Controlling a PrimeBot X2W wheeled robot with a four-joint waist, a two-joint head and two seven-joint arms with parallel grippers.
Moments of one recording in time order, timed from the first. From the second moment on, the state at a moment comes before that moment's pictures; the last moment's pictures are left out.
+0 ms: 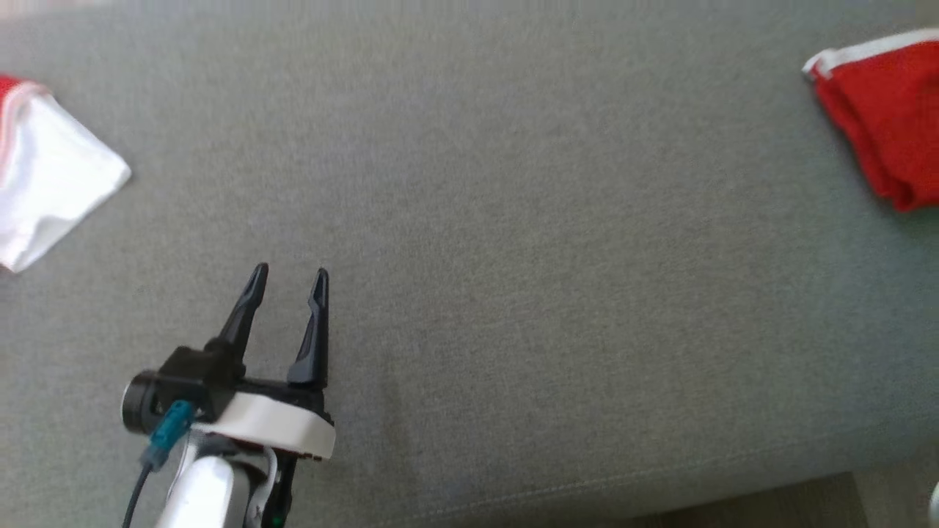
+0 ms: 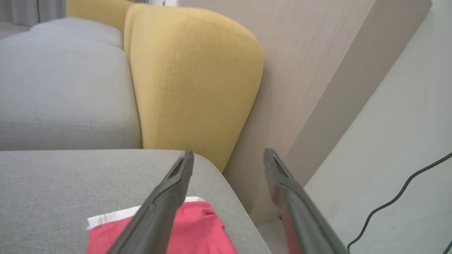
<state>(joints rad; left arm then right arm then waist) -0.06 0.11 -0.23 0.10 -0.19 -0.02 -0.24 -0.79 -0.28 -0.51 0.74 -0.37 0.13 -0.17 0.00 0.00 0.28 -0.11</state>
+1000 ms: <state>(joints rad) 0.08 0.06 -0.15 0.28 -0.21 -0.02 -0.25 0.16 -0.04 -0.07 0.21 0.03 0.13 -0.25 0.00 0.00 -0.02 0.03</state>
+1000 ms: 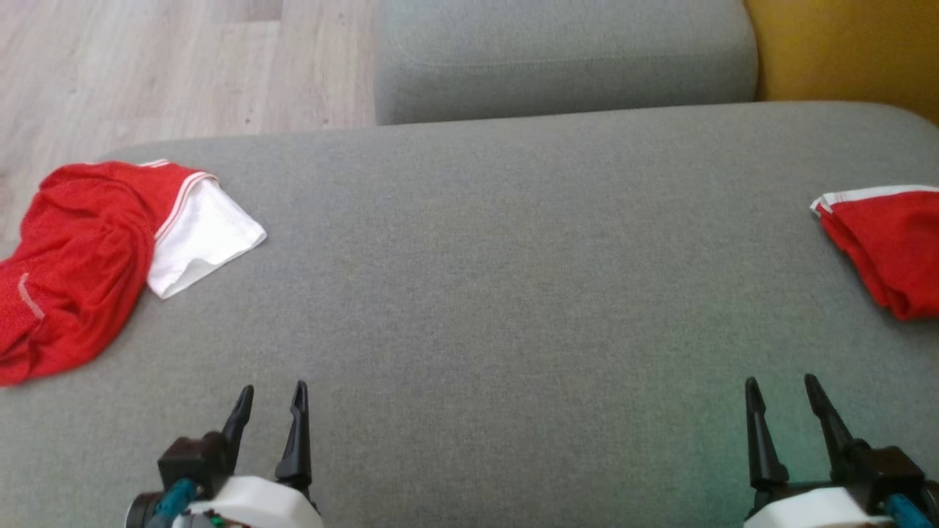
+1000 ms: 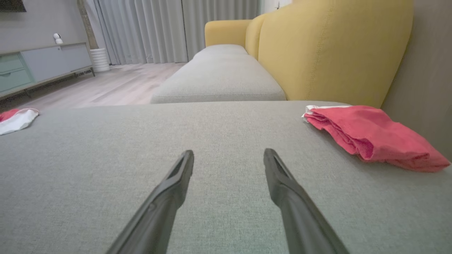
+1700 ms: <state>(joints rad) 0.12 0.05 -0.12 0.29 -0.19 -0.04 -0.25 0.16 -0.04 -0.05 0.20 0.05 0.13 -0.25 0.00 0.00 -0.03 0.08</state>
